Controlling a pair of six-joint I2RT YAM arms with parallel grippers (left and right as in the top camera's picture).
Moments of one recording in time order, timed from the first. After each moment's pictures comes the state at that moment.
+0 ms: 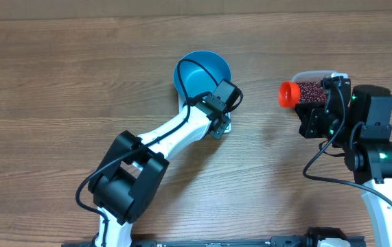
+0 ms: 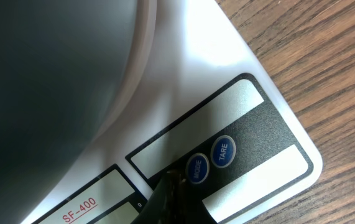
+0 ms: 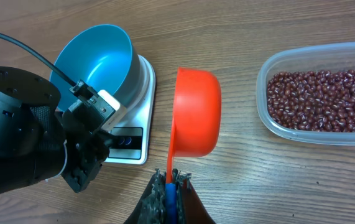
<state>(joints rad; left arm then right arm) -0.68 2.02 1.37 -0.58 -0.18 -0.04 -0.03 1.06 1.01 -0.73 -0.35 0.10</state>
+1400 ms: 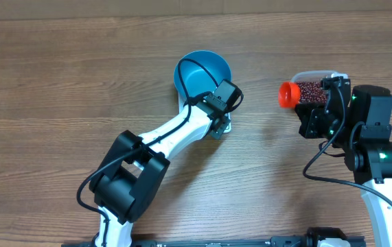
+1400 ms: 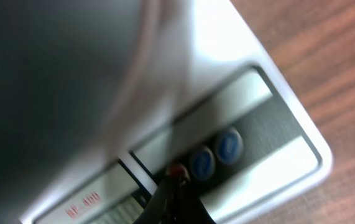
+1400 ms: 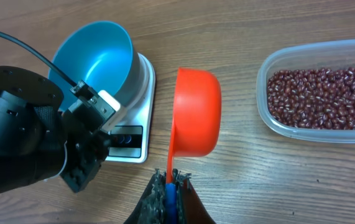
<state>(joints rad) -0.68 2.03 1.39 -0.62 -0.20 -0.04 -0.03 1.06 1.01 -0.74 -0.35 0.10</state>
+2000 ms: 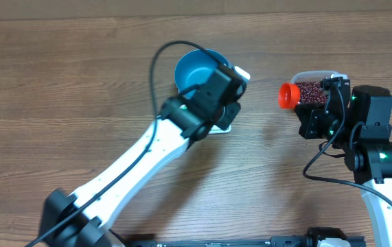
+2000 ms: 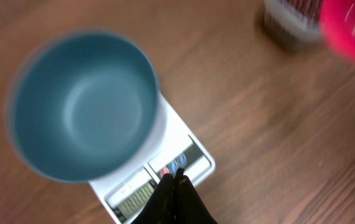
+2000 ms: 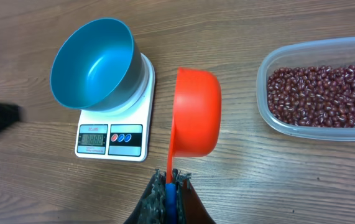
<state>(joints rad) -0.72 1.64 1.45 -0.68 -0.13 -0.04 -0.03 1.06 1.01 -0.75 -0.35 0.10</state>
